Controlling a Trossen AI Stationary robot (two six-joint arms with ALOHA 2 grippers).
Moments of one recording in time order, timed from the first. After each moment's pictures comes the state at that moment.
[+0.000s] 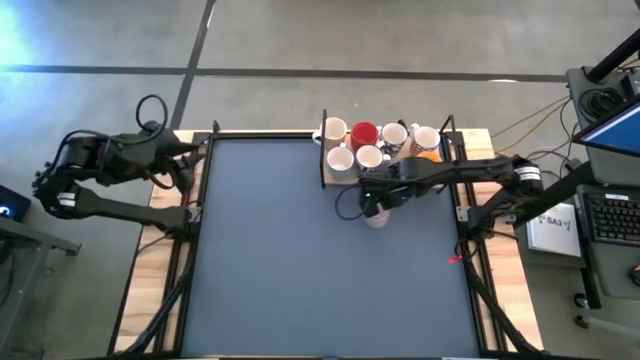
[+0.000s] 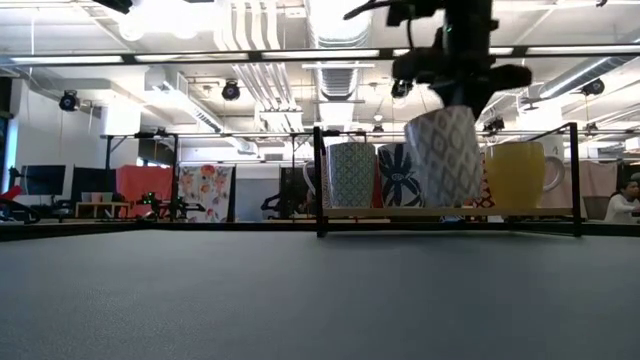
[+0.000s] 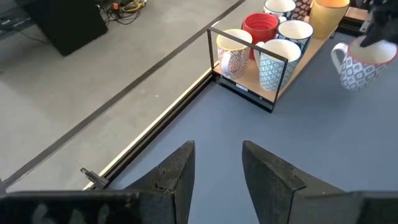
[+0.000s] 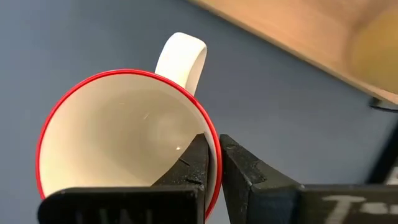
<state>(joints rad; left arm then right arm) 0.06 0.76 1.41 -1.35 -0.57 -0.33 -0.08 1.59 1.36 -1.25 0.16 1.09</state>
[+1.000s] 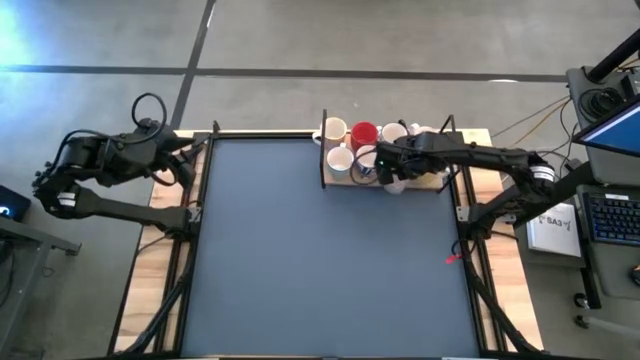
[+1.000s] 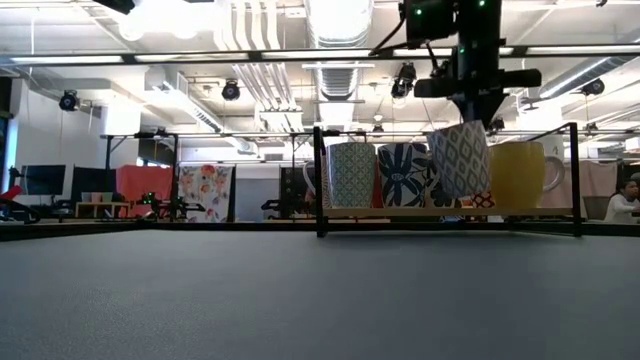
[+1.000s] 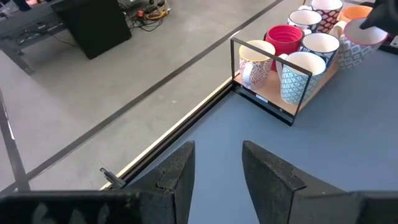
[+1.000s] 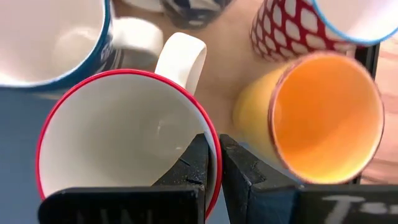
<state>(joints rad) 0.06 0.77 1.41 -1.35 -0.66 -0.35 -0.32 1.48 1.30 -1.31 0.36 1.03</state>
